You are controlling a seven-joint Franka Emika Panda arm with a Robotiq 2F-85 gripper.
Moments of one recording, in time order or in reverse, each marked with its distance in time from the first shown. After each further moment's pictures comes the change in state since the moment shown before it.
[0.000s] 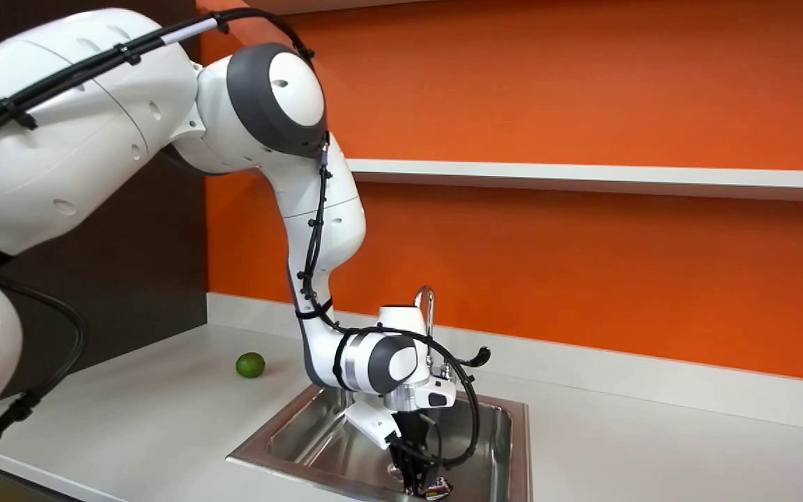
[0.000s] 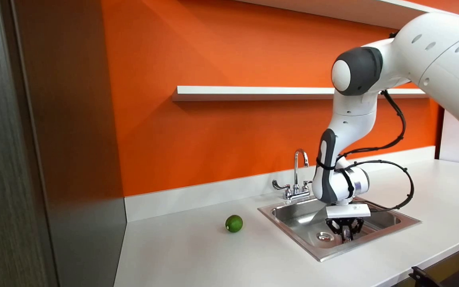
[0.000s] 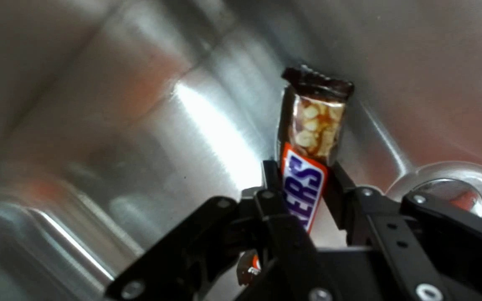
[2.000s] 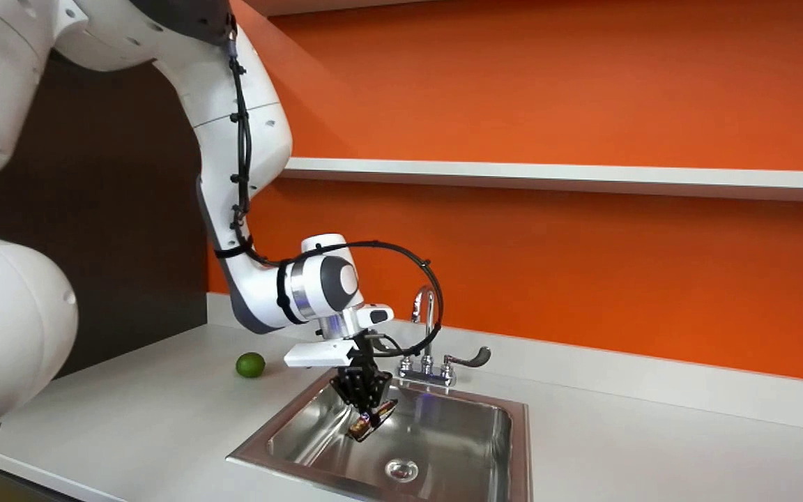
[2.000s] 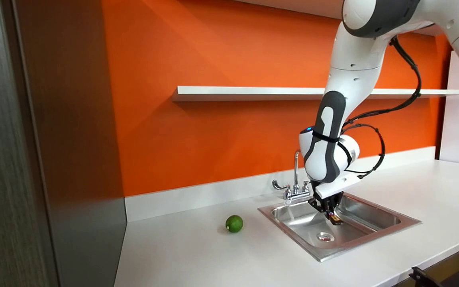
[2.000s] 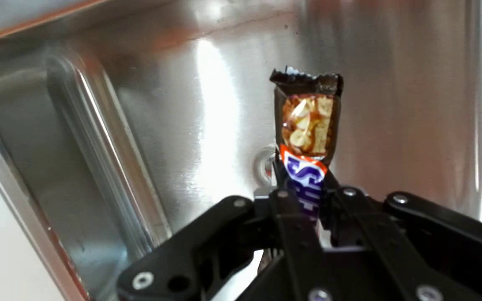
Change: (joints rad) arm 0.404 -0.379 -0.226 -0.292 -0.367 -0.028 0.025
